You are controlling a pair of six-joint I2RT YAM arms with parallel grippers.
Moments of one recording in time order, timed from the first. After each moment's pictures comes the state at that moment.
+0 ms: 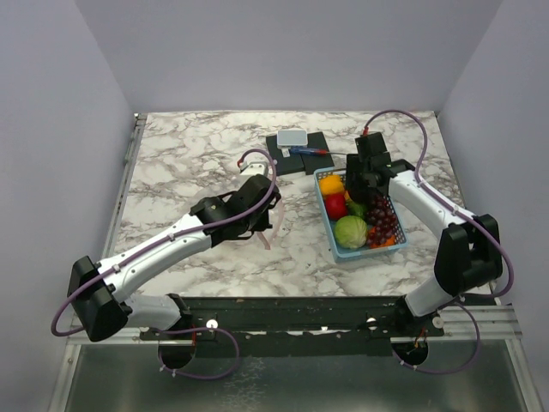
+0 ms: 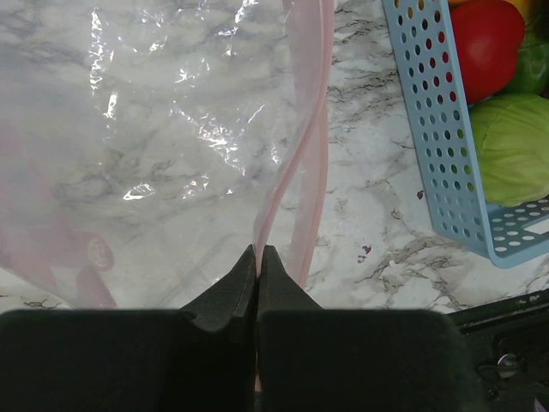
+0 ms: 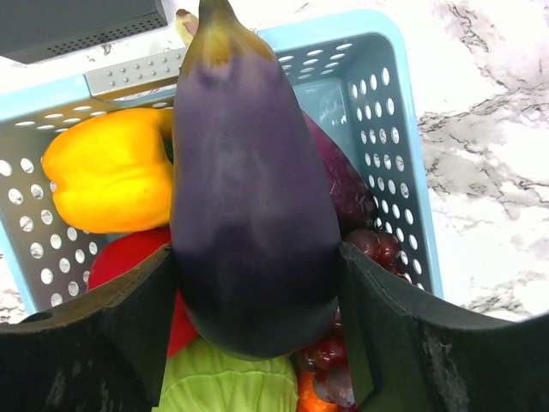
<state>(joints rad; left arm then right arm) -0.89 1.27 1.13 -0.72 -0.34 -0.71 0.33 1.57 1.18 -0.52 0.29 0.25</state>
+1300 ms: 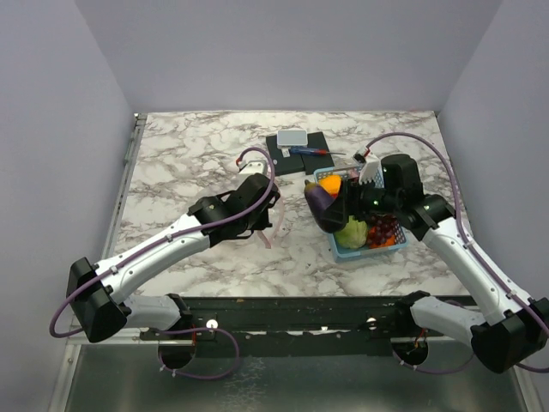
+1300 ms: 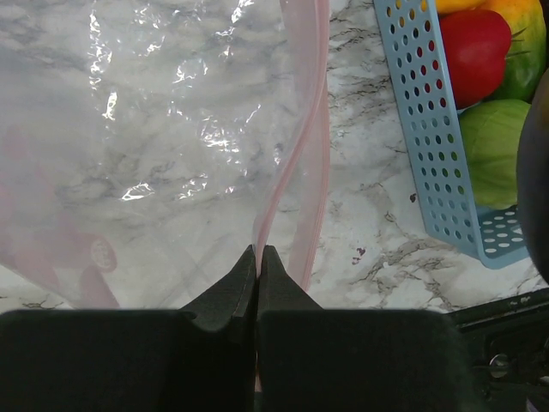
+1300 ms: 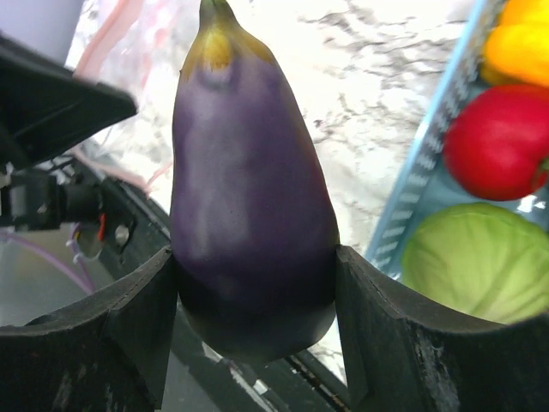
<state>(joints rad) -0.89 1.26 1.14 -0.72 -0.35 -0.71 0.41 1.07 1.00 -0.59 -0.45 0.29</state>
